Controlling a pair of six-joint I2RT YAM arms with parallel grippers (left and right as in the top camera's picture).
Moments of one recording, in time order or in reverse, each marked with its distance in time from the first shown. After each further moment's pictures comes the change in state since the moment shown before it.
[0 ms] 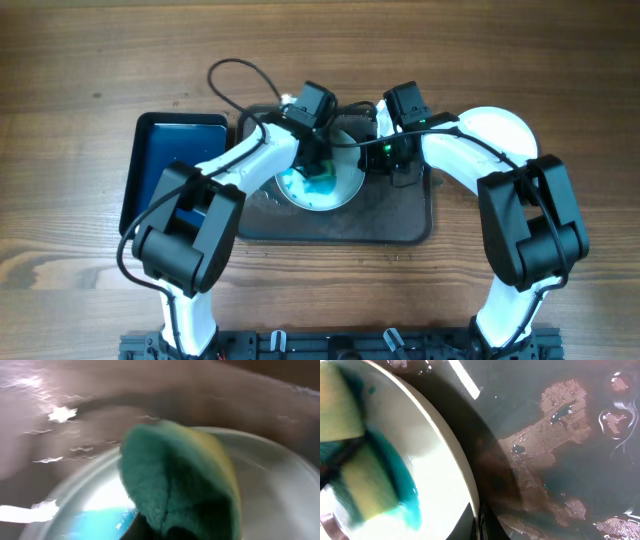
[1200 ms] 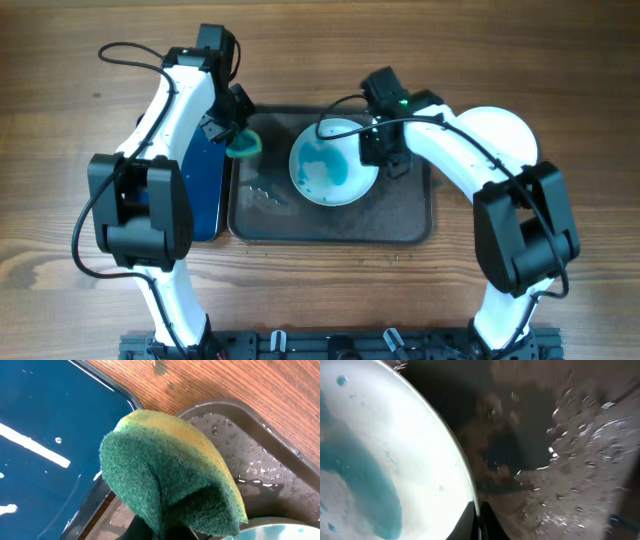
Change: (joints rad) left arm 0.356 0.051 0.352 -0.485 0.133 -0.012; right arm 0.113 -0.007 0.236 -0.364 0.429 0.007
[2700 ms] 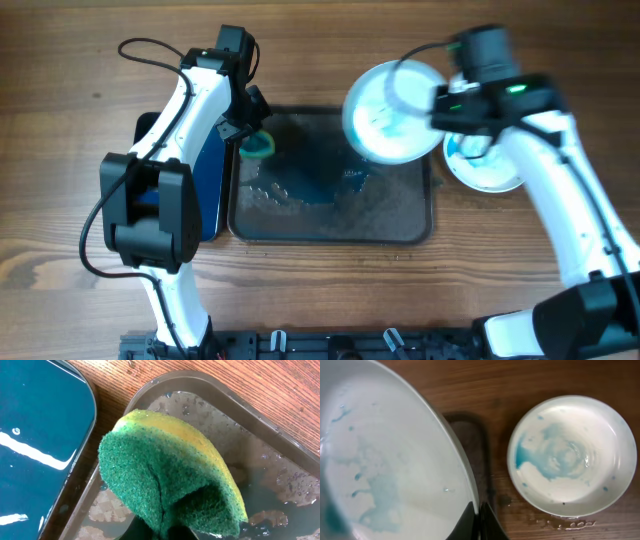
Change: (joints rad) left arm -0.063 0.000 0.000 0.018 0.002 0.000; right arm -0.312 -0.359 0.082 -0.192 -0.006 -0.025
